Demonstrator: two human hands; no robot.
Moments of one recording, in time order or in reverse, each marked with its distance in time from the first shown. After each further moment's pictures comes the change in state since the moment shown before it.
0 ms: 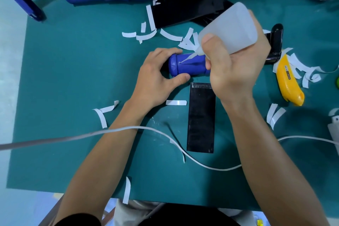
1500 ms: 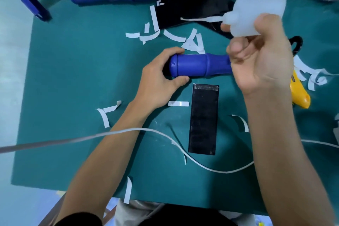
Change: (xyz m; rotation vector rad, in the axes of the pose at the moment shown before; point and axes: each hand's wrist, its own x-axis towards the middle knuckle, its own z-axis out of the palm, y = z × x) left_hand -0.001 -0.003 0.002 -0.125 0.020 -0.073; right_hand 0.029 -0.008 -0.025 0.579 0.086 0.565
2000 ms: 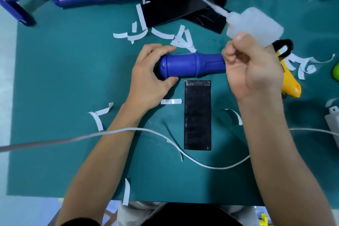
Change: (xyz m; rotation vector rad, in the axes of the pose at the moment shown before) left_hand -0.001 0.006 0.000 0.090 0.035 0.089; right_hand -0.015 0.010 -0.027 0.056 0.074 -0.061
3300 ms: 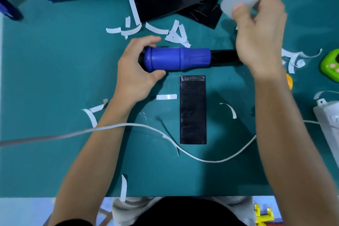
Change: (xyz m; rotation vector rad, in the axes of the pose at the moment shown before) left_hand 0.004 -0.007 -0.013 -0.067 0.014 -0.029; right_hand 0.044 -0.025 -0.010 -1.241 -0.009 -0.544
